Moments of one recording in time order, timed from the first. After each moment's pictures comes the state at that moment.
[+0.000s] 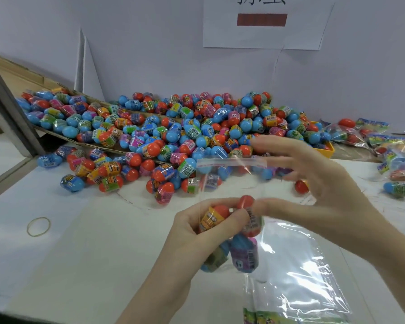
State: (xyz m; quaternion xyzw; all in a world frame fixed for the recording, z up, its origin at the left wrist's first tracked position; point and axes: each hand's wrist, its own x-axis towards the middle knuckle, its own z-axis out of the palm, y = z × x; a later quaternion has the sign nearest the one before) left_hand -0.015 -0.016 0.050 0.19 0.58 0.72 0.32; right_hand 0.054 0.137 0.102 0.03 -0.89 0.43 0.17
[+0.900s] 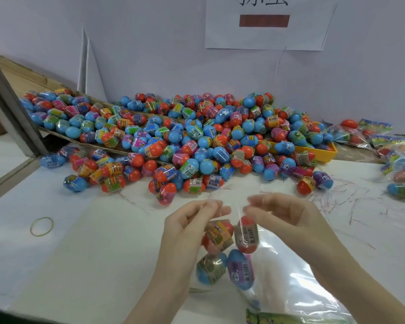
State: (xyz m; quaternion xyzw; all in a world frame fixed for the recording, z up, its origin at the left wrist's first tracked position) left_hand -0.022 -0.010 0.029 0.08 0.61 0.76 0.22; right_hand 0.049 0.124 0.050 -0.20 -0.75 0.62 0.15
